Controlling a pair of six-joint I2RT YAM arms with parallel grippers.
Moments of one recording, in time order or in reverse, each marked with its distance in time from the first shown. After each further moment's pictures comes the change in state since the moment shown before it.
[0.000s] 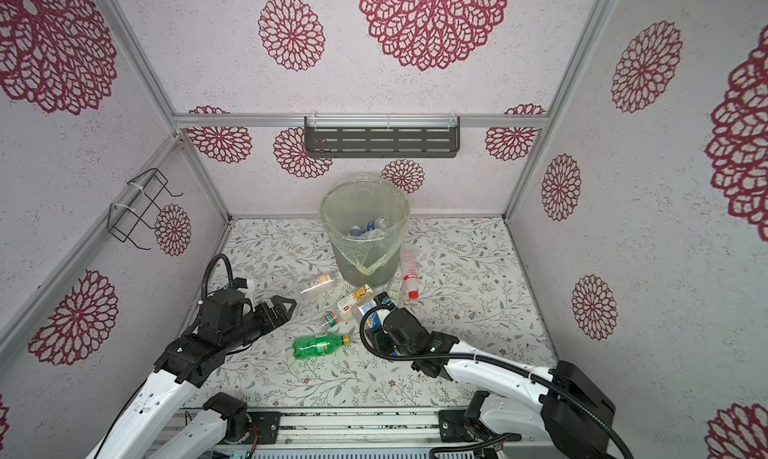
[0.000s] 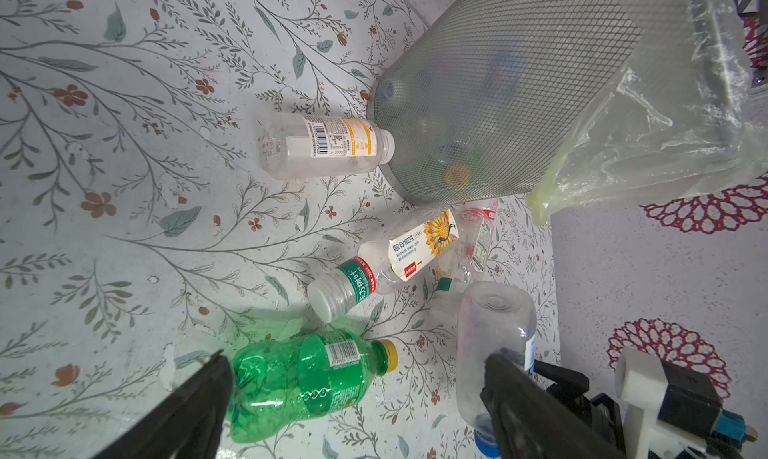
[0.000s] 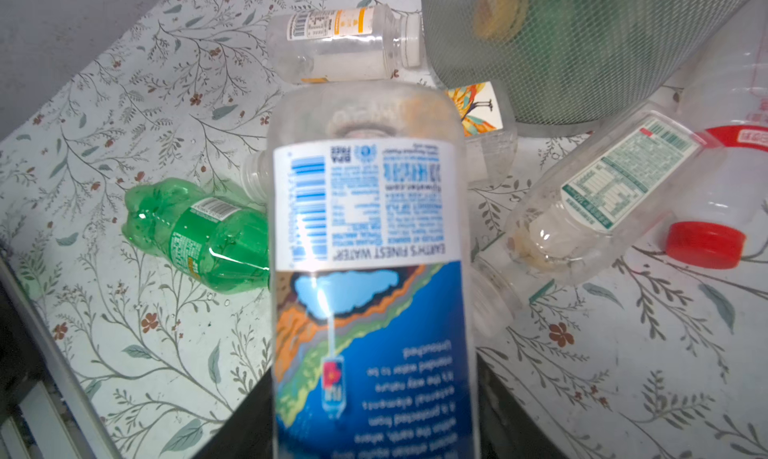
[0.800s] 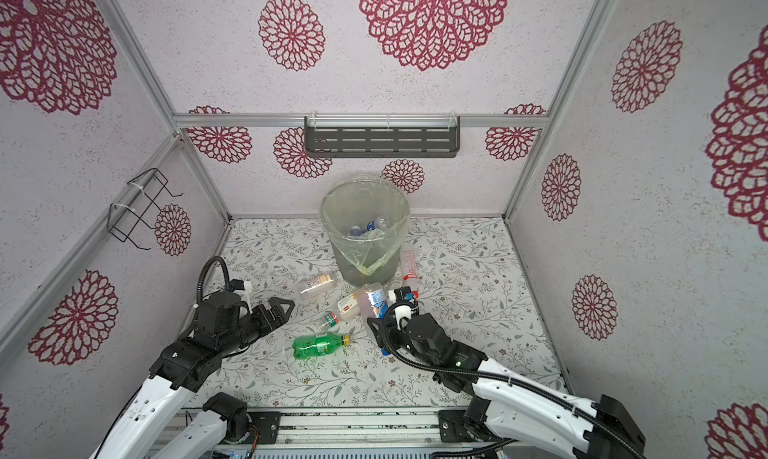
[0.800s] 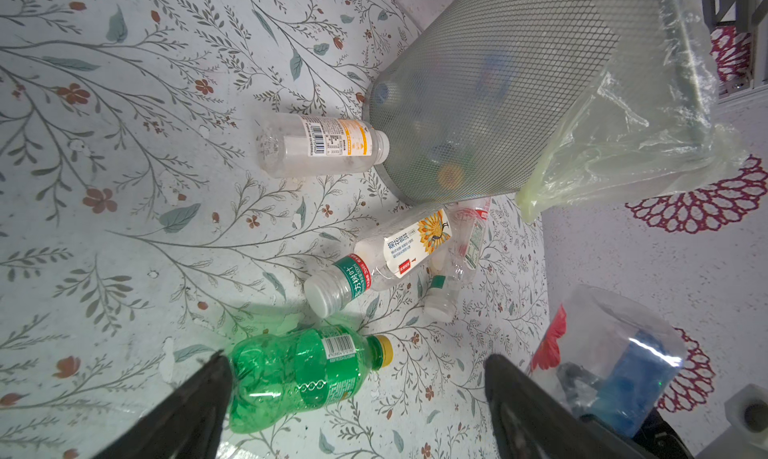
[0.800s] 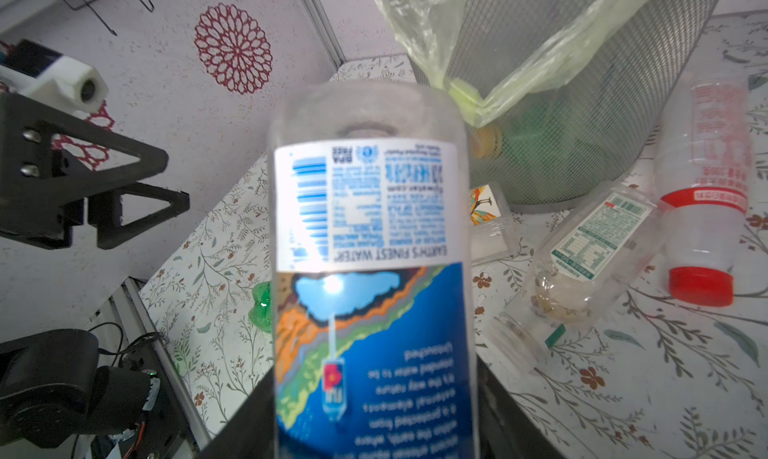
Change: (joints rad) left arm 0.001 -0.039 0.000 -0.019 0.005 -0.009; right arm -0.001 -0.291 -0.090 0.118 0.010 0.138
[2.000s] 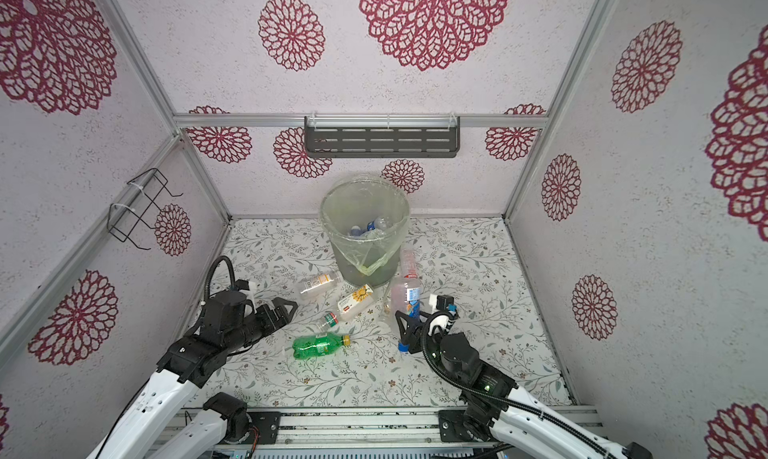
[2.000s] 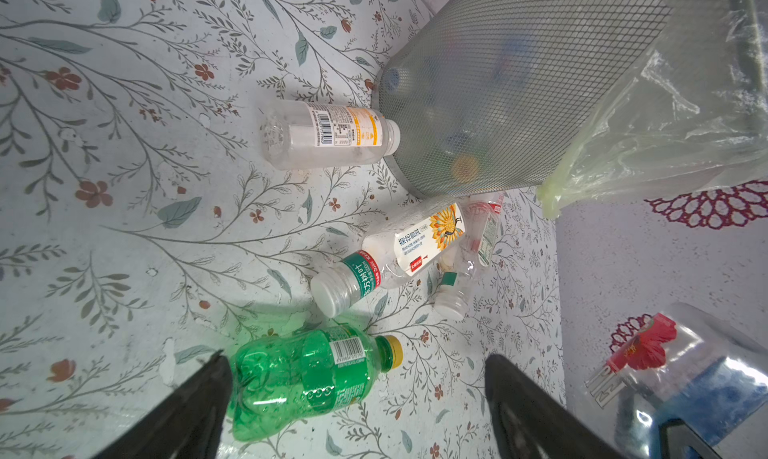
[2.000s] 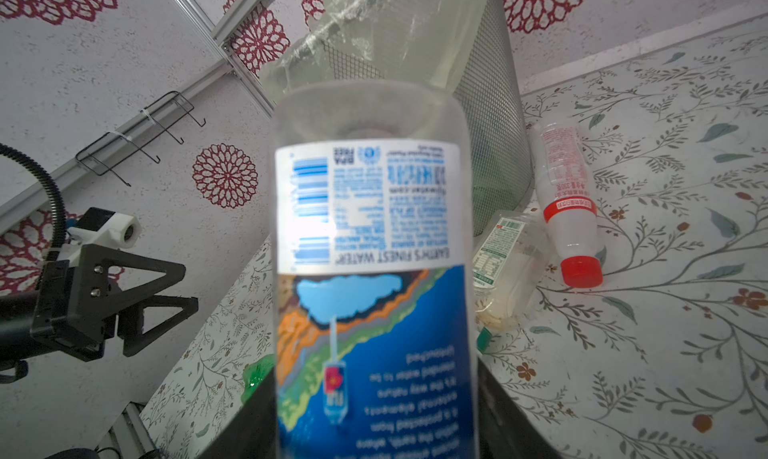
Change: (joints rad) left arm 0.000 0.040 -0.028 0.031 0.009 0.007; right arm -0.063 -0.349 -0.188 0.013 0.159 0.122
